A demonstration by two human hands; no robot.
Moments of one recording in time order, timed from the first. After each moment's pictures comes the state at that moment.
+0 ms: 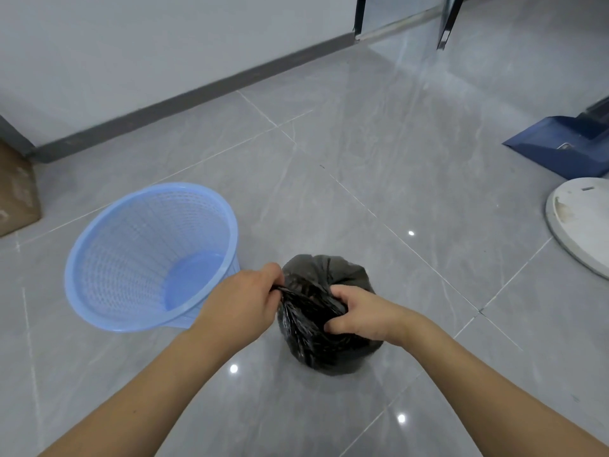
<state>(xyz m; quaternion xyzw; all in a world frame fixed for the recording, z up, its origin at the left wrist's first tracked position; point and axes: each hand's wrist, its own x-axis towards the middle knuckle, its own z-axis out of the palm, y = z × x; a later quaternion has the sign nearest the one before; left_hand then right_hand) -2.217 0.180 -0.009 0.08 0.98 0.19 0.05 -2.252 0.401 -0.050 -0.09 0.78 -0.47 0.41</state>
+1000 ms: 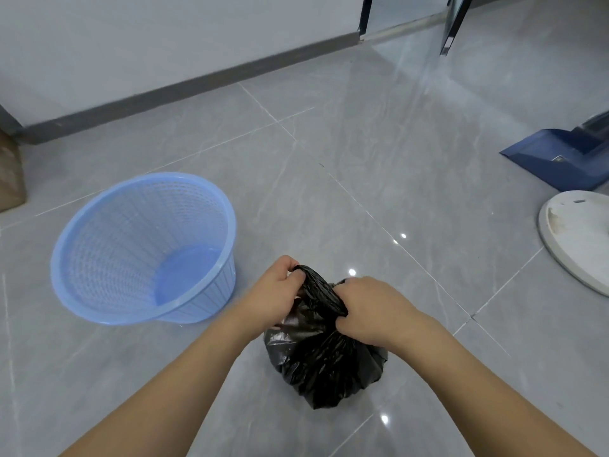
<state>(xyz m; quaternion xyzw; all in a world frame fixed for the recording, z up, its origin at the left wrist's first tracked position) -2.241 0.223 -0.030 -0.16 0.78 0.57 0.20 -2.250 0.392 -0.017 -0.24 0.94 -0.09 0.23</state>
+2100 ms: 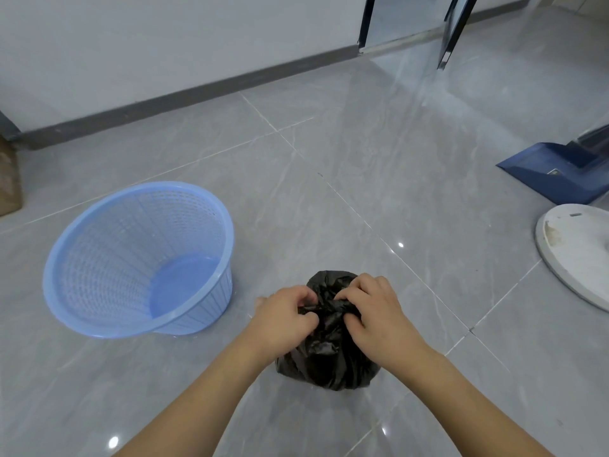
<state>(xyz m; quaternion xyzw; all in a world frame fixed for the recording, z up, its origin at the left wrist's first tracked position) -2.234 0.232 -0.054 -0.05 0.88 0.44 0.19 -2.241 0.417 -0.050 -0.20 0.95 -0.24 0.07</state>
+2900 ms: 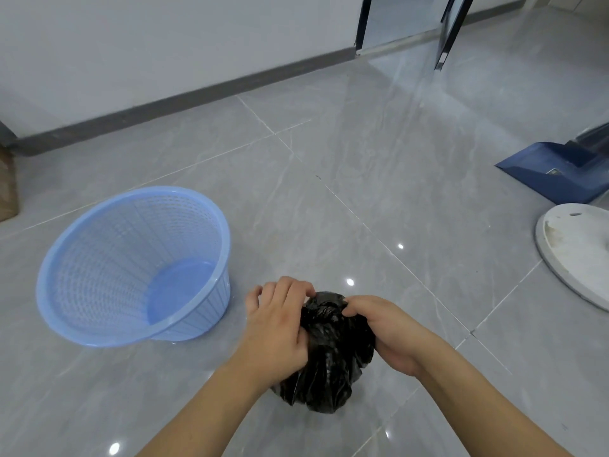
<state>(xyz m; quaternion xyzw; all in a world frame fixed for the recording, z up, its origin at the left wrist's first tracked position) -2.212 0.228 -0.057 0.10 0.96 0.28 -0.01 -2.252 0.419 -0.037 0.08 0.67 -0.62 0.40</state>
